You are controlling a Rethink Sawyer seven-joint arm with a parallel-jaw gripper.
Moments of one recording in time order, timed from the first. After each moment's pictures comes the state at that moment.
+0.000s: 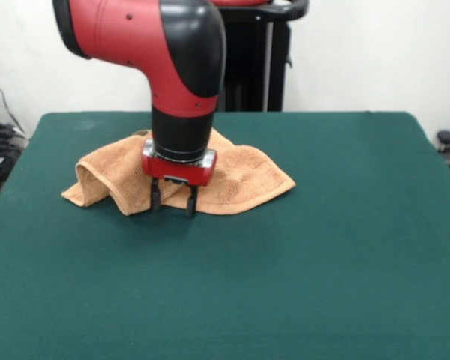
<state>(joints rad) -0.30 -0.39 -0.08 1.58 -0.12 0.36 1.70</state>
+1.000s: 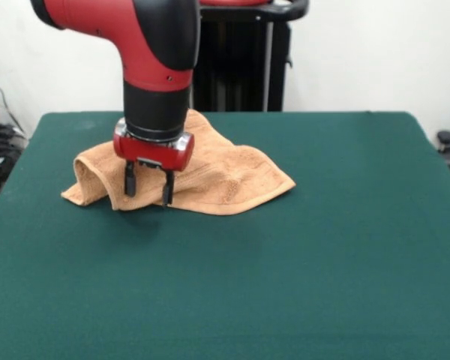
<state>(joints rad) -0.34 -0.47 -0.08 1.62 -0.12 0.34 1.70</state>
